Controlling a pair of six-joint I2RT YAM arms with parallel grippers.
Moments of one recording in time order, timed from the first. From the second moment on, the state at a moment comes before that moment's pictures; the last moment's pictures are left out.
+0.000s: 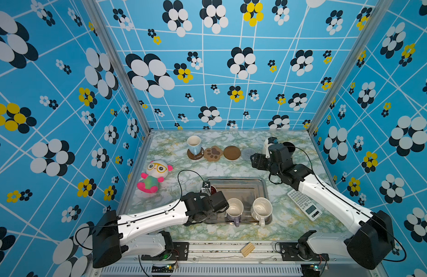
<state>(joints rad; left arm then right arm) -1.09 1.20 0.88 -0.97 -0.31 -1.01 0.54 1.31 1.05 -0.37 0.14 0.51</state>
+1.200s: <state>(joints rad) -0.65 1.54 1.24 -0.83 -0.14 -0.60 0.54 1.40 1.10 -0.34 0.18 0.48</state>
